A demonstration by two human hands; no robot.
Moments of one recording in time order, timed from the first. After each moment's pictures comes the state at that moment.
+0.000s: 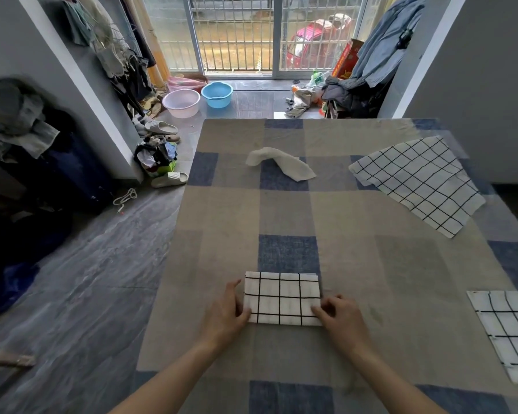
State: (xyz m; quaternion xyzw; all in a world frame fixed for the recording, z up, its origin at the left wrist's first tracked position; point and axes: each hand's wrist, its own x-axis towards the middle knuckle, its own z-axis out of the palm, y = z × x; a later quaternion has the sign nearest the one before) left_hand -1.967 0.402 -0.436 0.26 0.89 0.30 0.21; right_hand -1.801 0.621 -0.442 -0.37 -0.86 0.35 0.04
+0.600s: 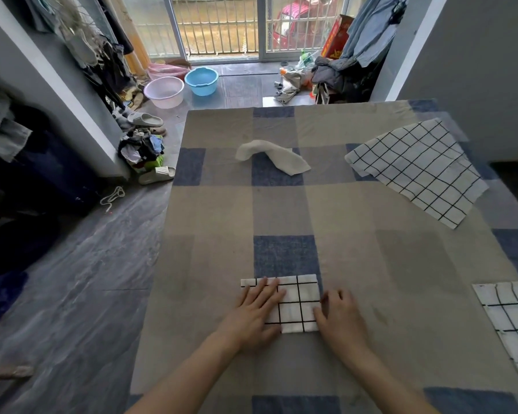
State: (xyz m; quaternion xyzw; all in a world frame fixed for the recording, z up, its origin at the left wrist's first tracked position) left_hand -1.974 0.451 -0.458 0.55 0.80 0.02 0.24; right_hand -1.821 0.614 -0.448 -0.40 -0.89 0.21 0.04
